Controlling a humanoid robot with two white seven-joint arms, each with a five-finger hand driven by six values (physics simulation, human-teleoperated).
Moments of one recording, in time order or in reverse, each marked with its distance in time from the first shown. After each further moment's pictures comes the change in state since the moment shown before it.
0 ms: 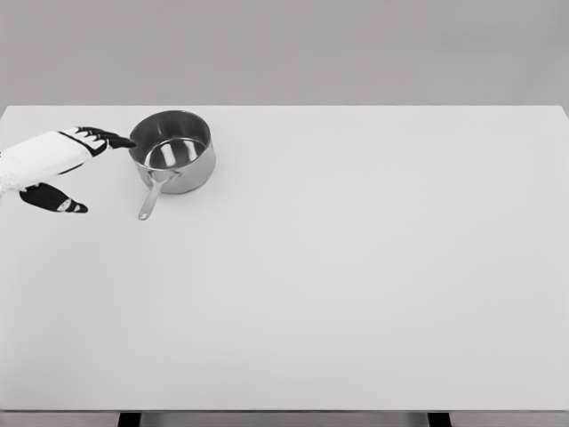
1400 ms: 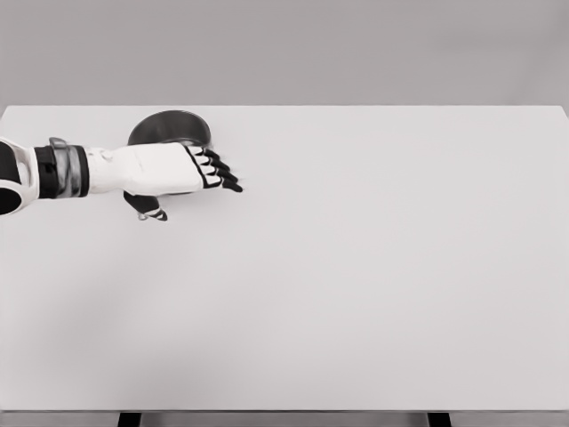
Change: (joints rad) left arm -0.512 -0.022 -0.652 -0.041 -0.049 -0.057 -0.042; right arm 0.006 0.000 0.001 0.001 0.001 0.000 -0.002
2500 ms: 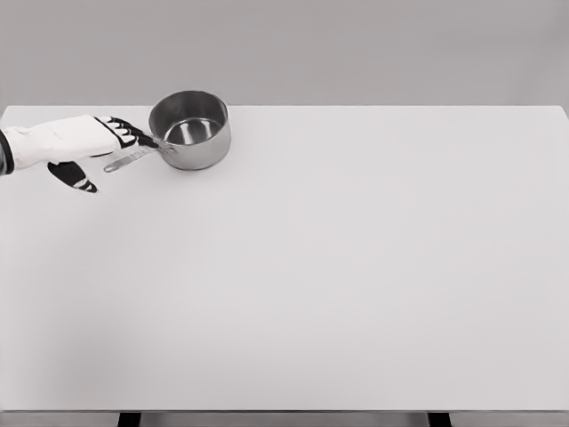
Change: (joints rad) left arm -0.017 0.045 0.023 0.411 -0.018 -0.101 0.165; right arm 0.000 0.000 0.000 0.000 0.000 0.000 0.000
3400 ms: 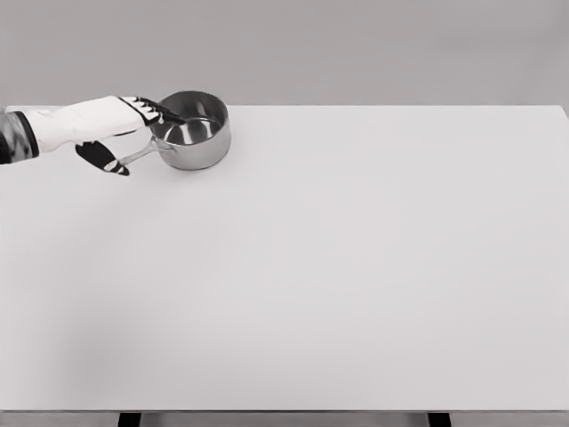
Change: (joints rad) left arm -0.048 -0.103 -0.010 0.086 0.084 -0.035 0.026; right arm 0.000 0.000 0.000 0.000 0.000 0.000 0.000
